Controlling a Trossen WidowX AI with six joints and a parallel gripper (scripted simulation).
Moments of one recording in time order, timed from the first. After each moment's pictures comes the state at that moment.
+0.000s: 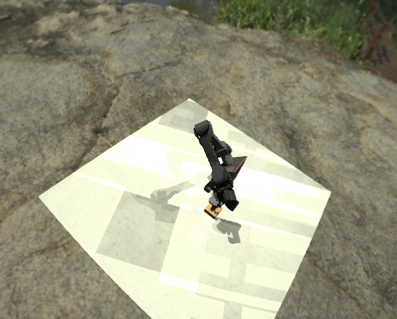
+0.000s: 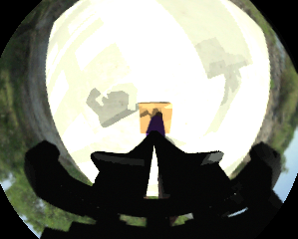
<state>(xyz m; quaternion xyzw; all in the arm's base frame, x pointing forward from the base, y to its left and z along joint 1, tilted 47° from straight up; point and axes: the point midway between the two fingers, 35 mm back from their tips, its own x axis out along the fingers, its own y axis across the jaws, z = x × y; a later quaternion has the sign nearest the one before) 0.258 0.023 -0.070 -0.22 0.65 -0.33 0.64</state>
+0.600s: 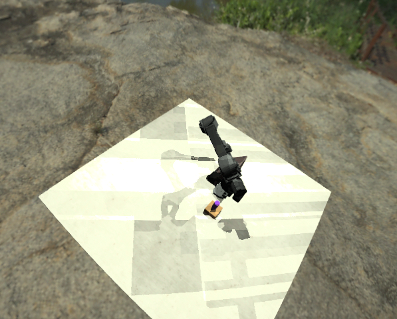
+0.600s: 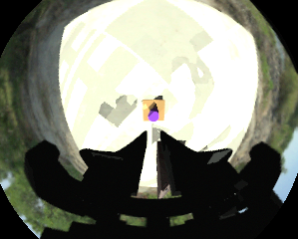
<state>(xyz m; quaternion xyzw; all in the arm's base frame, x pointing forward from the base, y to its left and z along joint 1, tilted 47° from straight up) 0.266 0.086 -0.009 -0.22 0.66 -0.33 0.64</state>
